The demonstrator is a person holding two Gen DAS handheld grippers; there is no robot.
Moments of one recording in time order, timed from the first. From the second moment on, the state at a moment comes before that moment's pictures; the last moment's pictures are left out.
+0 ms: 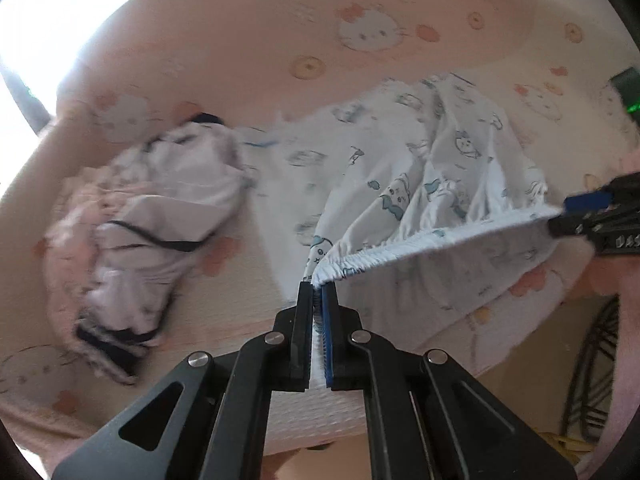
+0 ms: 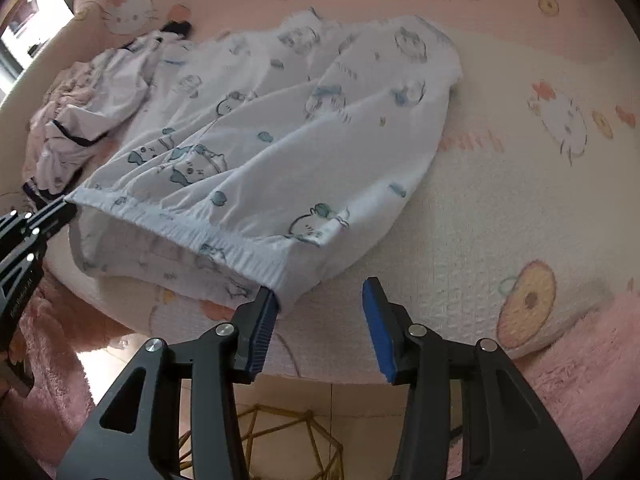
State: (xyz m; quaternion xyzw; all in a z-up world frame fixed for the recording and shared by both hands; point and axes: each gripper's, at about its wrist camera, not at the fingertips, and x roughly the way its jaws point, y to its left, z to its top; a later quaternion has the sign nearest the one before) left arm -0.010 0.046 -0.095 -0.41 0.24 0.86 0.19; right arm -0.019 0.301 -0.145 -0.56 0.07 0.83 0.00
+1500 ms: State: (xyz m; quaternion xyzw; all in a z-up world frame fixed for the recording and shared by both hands) left arm -0.057 0.001 -0.160 -0.62 -0.03 0.75 0.21; right arm -0.013 0.305 -0.172 -0.61 0.13 0.78 0.01
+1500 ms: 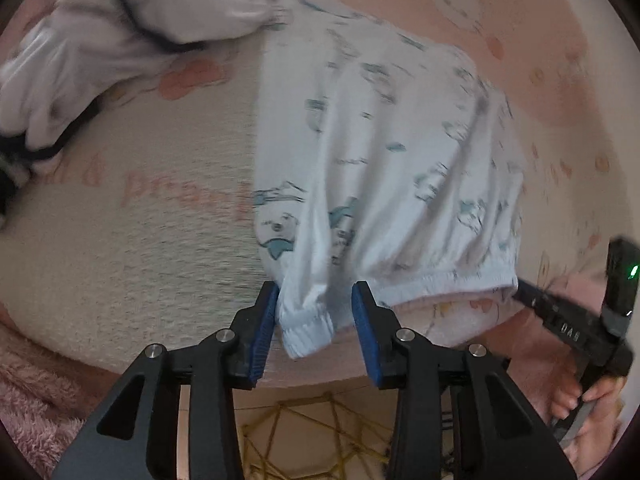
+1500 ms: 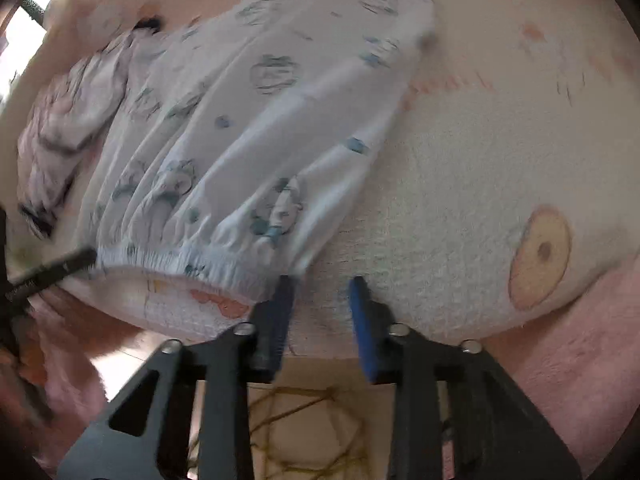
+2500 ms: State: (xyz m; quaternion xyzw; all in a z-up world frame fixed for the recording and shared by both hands) left arm -0.060 -0.042 -0.173 -0.64 -0.21 0.71 0.22; right arm 0.007 0.356 -0.182 -0.57 0.35 0.74 -0.04
